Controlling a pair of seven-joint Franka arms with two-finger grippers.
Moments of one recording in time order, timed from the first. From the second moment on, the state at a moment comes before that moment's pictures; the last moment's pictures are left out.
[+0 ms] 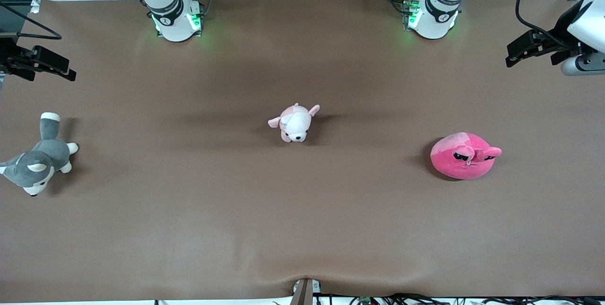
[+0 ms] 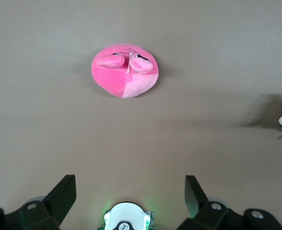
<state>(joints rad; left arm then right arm) 0.06 -0.02 -0.18 -1.47 0.03 1.37 -0.14 -0.01 0.04 -0.02 -1.41 0.06 1.34 0.03</state>
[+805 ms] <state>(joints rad) 0.08 0.00 -0.18 -1.47 0.03 1.37 -0.15 -0.01 0.05 -0.02 -1.41 0.00 1.38 0.03</state>
